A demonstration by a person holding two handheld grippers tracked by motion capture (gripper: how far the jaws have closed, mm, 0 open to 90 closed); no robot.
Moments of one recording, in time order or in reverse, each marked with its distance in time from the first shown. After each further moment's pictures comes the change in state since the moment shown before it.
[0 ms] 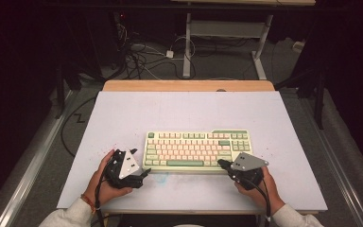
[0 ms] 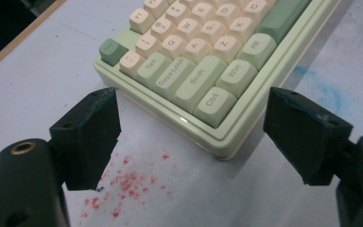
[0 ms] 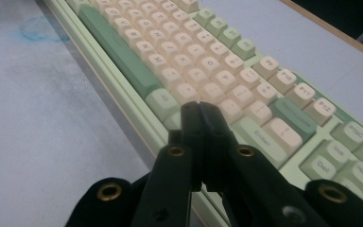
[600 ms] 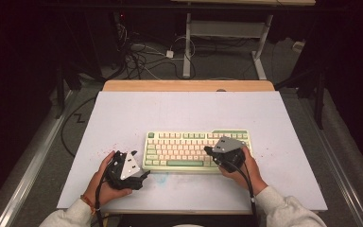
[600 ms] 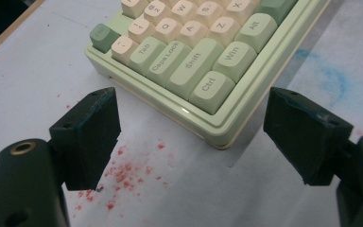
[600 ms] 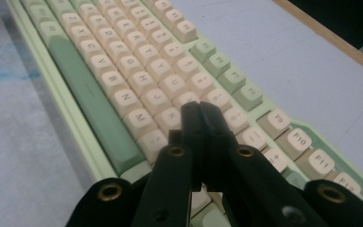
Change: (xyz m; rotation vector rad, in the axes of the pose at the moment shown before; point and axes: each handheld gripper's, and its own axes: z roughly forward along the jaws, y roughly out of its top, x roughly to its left) left arm -0.001 -0.002 0.003 0.023 -0.005 0.006; right arm -0.013 0.042 0.046 0.032 0.009 -0.024
